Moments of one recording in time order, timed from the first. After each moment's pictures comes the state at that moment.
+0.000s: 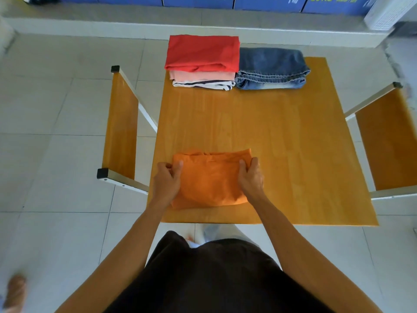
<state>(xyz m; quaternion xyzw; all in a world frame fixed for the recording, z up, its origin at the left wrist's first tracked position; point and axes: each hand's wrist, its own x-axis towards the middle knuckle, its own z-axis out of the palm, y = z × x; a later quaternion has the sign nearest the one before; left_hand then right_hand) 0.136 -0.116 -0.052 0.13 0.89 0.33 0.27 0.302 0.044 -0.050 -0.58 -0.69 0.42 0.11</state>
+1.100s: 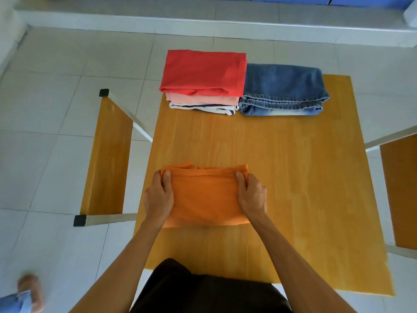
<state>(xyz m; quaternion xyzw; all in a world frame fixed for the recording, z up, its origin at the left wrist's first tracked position) 0.096 -0.041 -0.047 0.12 0.92 0.32 0.18 0.259 0.135 -0.062 -0.54 -0.74 0.39 0.09</state>
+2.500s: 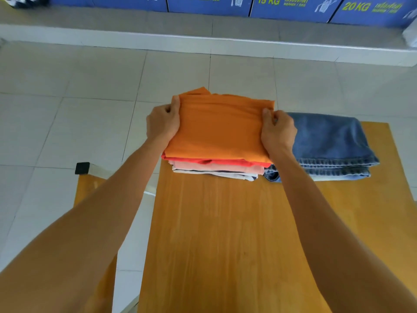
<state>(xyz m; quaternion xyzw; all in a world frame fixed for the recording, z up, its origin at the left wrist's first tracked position) -0.216 0.222 -0.025 0.18 0.90 0.35 0.17 -0.007 0.377 -0.017 -0.57 -0.70 0.36 0.22</state>
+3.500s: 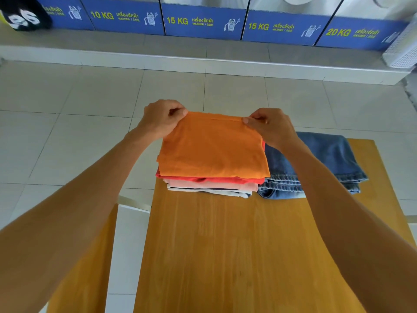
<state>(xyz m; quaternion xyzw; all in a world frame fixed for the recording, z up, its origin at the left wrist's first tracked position) -0.257 0.242 0.010 0.46 0.84 0.27 0.13 -0.022 0.430 0.020 -0.37 -0.86 0.32 0.12</state>
